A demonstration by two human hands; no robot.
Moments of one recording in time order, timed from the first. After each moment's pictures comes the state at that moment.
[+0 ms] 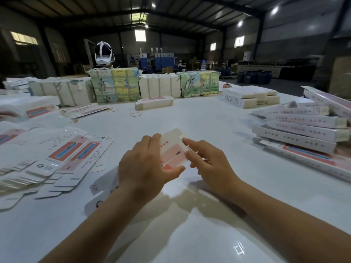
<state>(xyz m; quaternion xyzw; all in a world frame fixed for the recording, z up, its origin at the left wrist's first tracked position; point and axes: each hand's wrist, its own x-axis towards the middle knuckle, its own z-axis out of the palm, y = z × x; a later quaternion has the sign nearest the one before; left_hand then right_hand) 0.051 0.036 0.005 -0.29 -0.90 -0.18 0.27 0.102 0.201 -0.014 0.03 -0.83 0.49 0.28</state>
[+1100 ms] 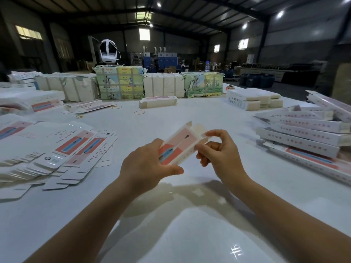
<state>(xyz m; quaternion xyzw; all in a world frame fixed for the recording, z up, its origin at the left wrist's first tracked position) 0.035 0.018 0.005 -0.32 -0.90 -0.27 0.09 0.100 0.203 -0.006 -0.01 -0.70 0.66 0.28</state>
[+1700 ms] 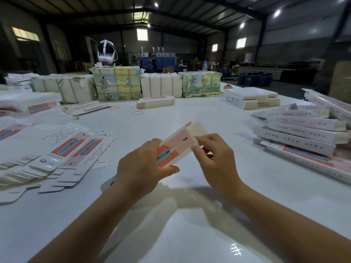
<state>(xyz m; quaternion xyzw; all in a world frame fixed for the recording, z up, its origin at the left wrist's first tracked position) 0.038 0.022 -0.003 -0.30 -0.91 -0.22 0.17 0.106 0.188 -0.008 0.01 -0.81 0.39 0.44</state>
